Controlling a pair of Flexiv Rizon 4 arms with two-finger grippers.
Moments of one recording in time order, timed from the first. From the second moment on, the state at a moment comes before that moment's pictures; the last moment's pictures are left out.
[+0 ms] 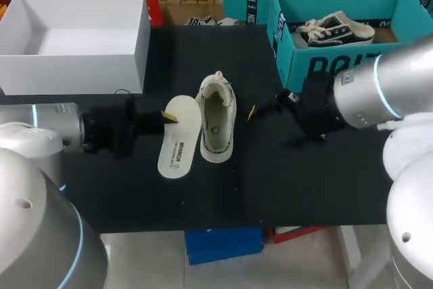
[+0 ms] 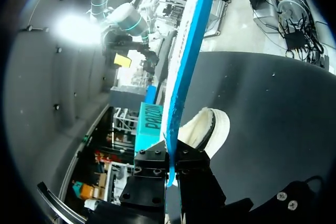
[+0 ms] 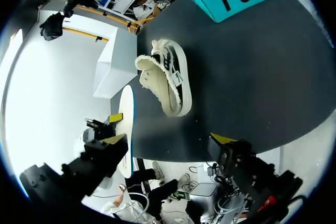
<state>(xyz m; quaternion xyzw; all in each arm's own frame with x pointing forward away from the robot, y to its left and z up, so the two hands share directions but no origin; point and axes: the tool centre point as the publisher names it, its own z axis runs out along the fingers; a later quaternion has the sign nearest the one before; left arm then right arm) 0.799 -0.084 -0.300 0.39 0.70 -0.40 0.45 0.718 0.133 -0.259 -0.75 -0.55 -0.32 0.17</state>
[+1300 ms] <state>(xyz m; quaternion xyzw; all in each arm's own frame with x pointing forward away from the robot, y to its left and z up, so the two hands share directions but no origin) 0.778 -0.100 -0.300 0.53 0.69 -0.40 0.30 0.670 0.093 -0.232 -0.81 -0.49 -0.33 0.05</state>
